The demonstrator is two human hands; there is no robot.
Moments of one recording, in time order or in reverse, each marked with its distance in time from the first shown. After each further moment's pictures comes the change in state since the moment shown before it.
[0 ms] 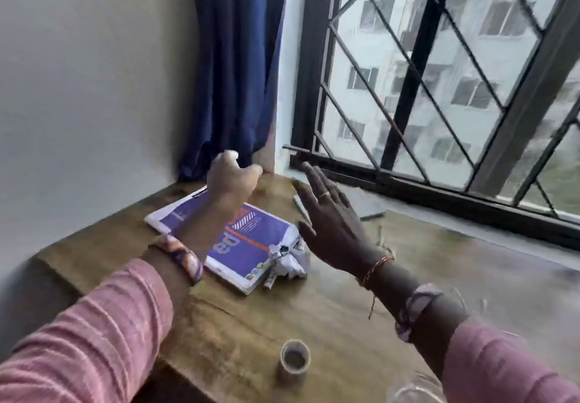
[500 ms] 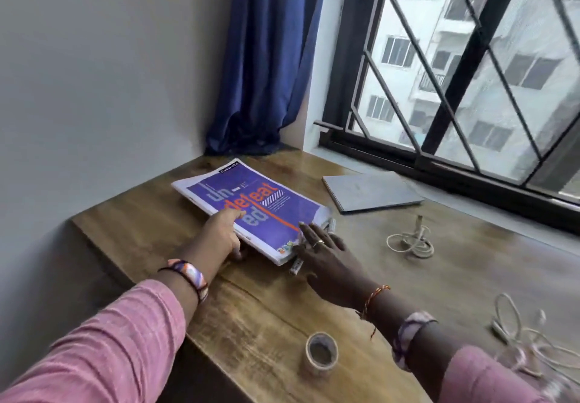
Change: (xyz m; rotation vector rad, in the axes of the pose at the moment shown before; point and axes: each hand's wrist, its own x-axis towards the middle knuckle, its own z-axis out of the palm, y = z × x) left_hand 0.017 -0.106 -0.025 -0.468 0.057 -0.785; right_hand -0.043 -0.016 0.080 0.057 -0.592 -0.068
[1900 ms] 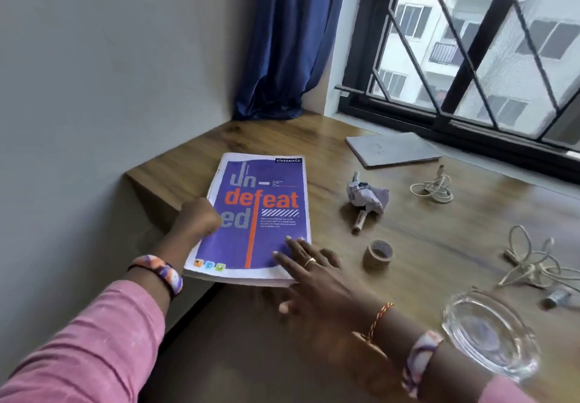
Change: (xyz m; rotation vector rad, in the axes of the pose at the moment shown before) left_hand -0.021 -0.026 -0.149 1.190 0.284 0.542; right_hand -0.068 -0.132 0.024 0.072 -0.137 -0.102
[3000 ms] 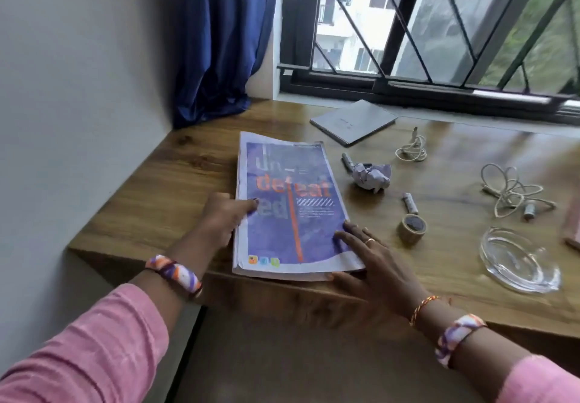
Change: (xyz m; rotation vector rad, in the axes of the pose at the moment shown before) left_hand 0.097 0.027 0.001 -0.601 -0.493 0.130; right_hand 0.034 -0.021 0.017 0.073 0.356 0.640
